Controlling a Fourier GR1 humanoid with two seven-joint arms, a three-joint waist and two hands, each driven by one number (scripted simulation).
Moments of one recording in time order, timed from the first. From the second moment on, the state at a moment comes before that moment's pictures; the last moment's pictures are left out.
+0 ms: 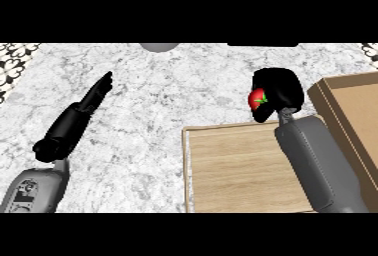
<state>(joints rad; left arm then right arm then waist) -0.24 0.25 -0.02 -1.54 -0.12 -0.19 -0.06 -0.63 -0.19 0.13 -1.12 1.11 0.07 0.33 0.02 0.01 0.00</state>
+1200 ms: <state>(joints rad) -0.22 0.26 0.01 -1.55 -0.12 -0.22 -0.07 -0.78 -0.46 -0.29 -1.21 1.12 -0.07 0.61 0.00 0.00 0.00</state>
